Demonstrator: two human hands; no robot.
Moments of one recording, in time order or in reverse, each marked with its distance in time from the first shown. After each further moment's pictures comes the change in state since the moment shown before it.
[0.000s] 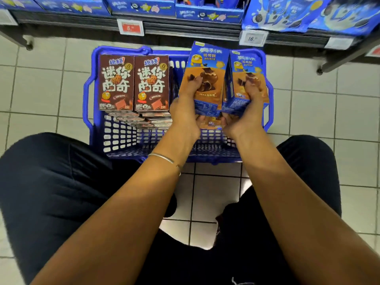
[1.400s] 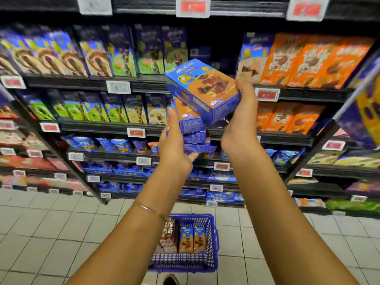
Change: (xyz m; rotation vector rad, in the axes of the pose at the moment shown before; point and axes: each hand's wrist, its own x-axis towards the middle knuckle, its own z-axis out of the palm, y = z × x) left_hand -0.656 0.391 0.171 -0.203 -0.341 0.485; right_hand -0.706 -0.411 0.262 -0.040 -0.512 -0.666
